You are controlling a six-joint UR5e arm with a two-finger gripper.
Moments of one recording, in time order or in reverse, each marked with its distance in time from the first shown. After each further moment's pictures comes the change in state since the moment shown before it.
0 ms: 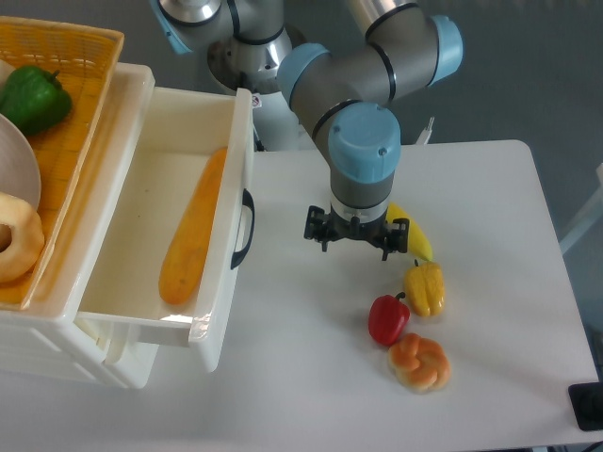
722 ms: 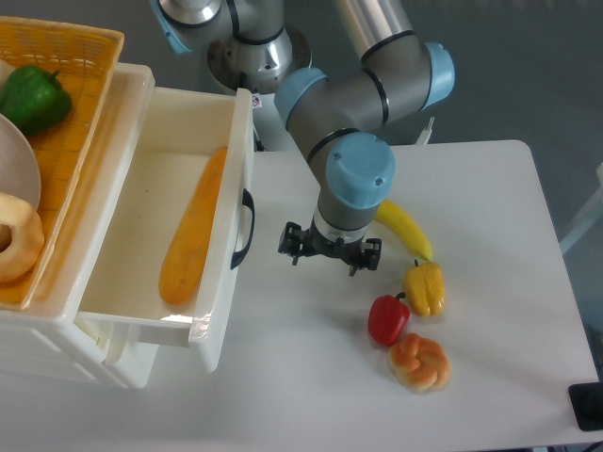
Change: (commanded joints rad) arm -0.023 -0.014 -0.078 -0.012 -0.083 -0.009
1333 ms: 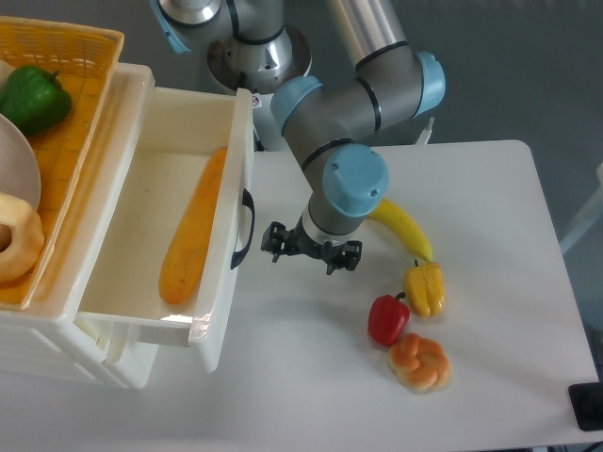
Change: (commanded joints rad) arm 0.028 0.009 0.001 -0.020 -0.109 -0.006
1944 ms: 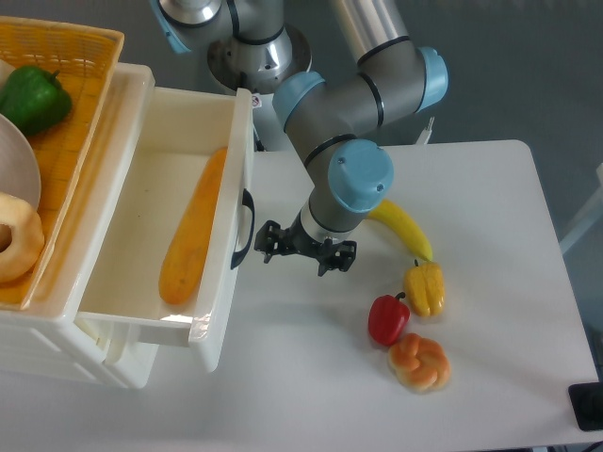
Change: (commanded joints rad) arm -0.017 0.005 0.000 -0.011 -0.032 -0.002
